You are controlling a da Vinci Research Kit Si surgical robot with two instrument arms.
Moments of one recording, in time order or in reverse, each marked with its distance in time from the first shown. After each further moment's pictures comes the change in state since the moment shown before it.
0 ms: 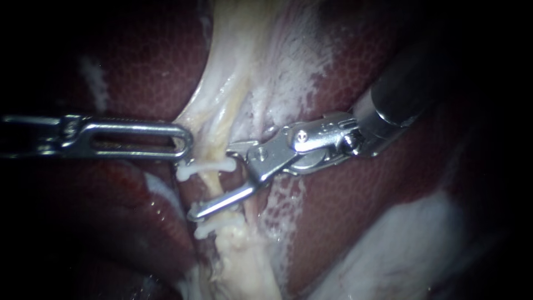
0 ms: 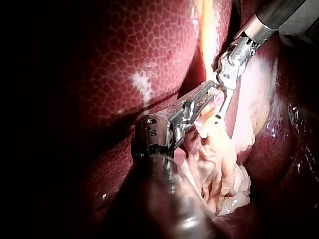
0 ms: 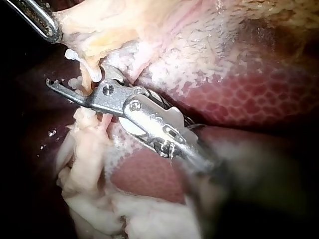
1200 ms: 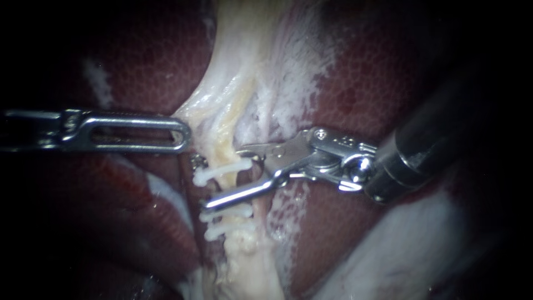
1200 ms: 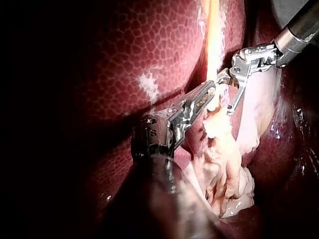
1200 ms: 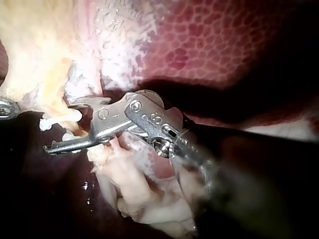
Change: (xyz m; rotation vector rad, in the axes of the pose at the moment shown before) right arm -0.001 -0.001 -0.003 0.014 0.028 0.352; left arm 0.000 0.001 0.000 -0.009 -0.005 -0.001
